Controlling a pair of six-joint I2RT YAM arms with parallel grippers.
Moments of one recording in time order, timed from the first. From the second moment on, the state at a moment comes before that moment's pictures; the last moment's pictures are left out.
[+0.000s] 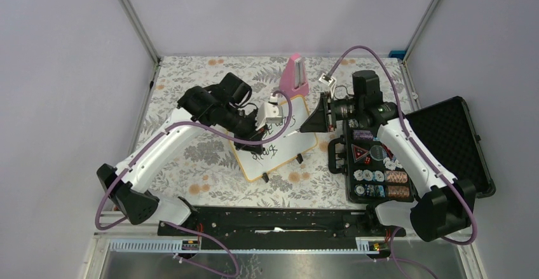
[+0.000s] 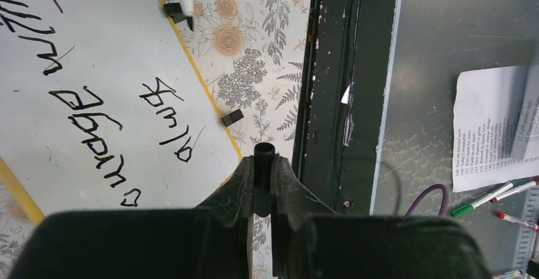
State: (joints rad) left arm -0.69 1.39 1.55 -1.24 0.66 0.53; right arm 0.30 1.27 1.11 -0.44 -1.18 0.13
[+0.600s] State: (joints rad) left arm -0.72 1.44 1.56 -1.21 0.64 0.50; right arm 0.44 1.28 1.05 -0.27 -1.22 0.34
